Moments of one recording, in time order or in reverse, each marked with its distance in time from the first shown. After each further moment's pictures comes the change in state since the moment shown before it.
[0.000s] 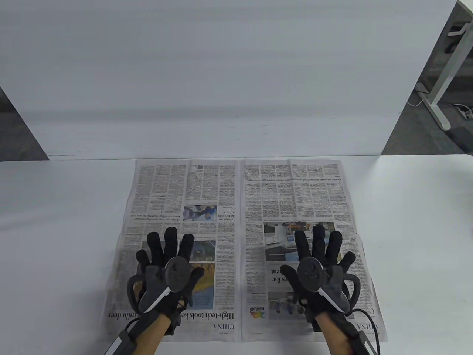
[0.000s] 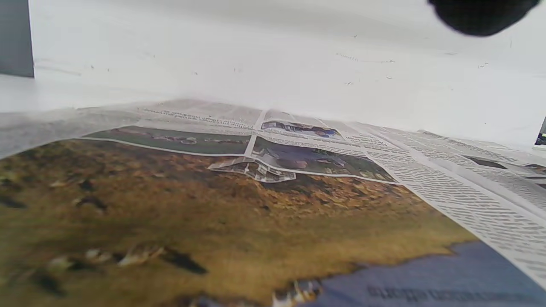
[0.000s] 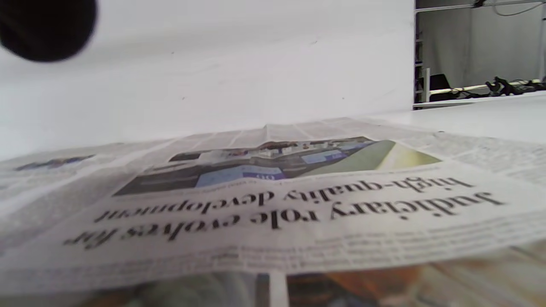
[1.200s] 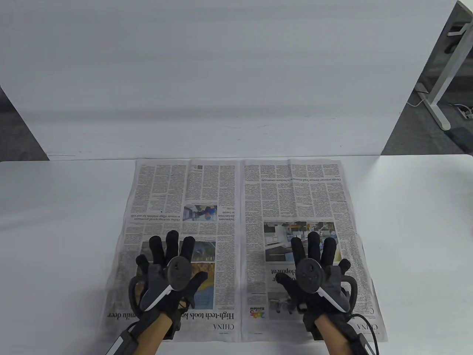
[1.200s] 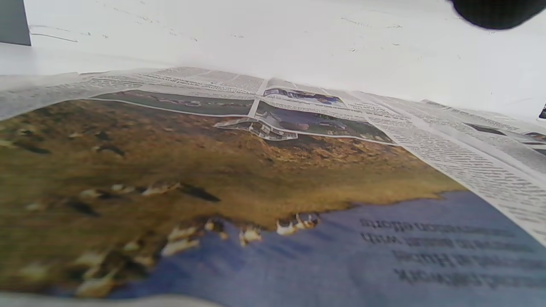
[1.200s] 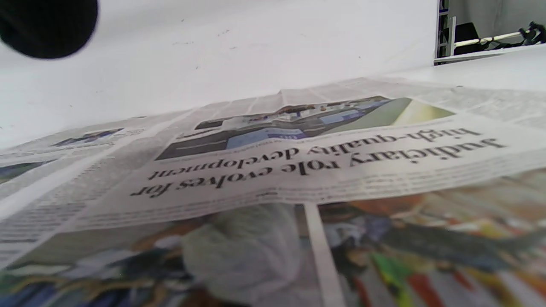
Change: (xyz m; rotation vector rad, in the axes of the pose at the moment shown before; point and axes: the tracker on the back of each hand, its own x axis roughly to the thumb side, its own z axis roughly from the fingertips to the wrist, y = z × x) left_hand 0.001 -0.008 -0.003 -0.123 0.006 0.006; right_hand 0.003 0.001 0.005 0.122 -0.022 -0.077
